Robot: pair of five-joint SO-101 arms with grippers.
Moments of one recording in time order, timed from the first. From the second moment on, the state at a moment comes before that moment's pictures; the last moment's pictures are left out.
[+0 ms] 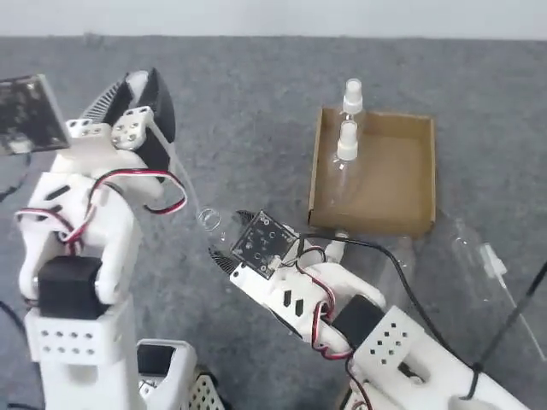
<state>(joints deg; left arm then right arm) -2.6 -50.5 19.9 54.7 19.3 -52.5 -56.8 66.8 23.1 10.2</state>
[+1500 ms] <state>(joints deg) 13.1 -60.2 39.1 59.6 15.7 -47.6 -57.1 69.5 14.0 -5.7</state>
